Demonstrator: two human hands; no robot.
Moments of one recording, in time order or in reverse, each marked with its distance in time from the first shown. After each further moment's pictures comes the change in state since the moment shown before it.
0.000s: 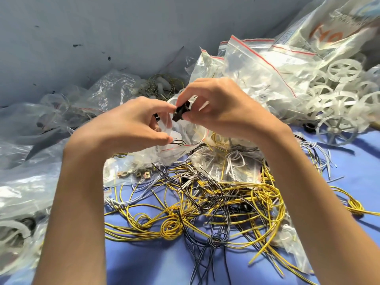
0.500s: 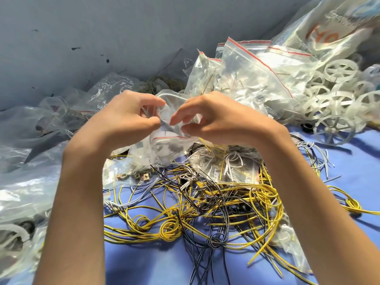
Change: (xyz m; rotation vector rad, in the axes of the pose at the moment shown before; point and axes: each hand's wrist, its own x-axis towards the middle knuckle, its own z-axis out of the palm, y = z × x) left_hand 0.004 -0.001 0.000 0.000 0.255 -0.079; right_hand -0.005 -0.004 -0.003 -0.062 -0.226 0.007
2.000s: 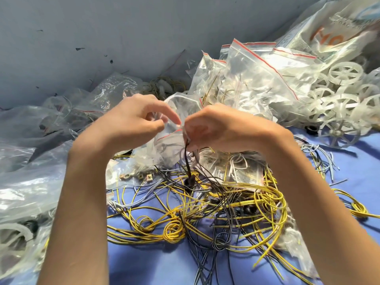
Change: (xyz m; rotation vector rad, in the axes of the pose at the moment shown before) left_hand -0.004 0.002 -0.004 0.021 -0.114 0.145; right_hand 0.003 0.010 0.009 0.009 -0.142 -0.010
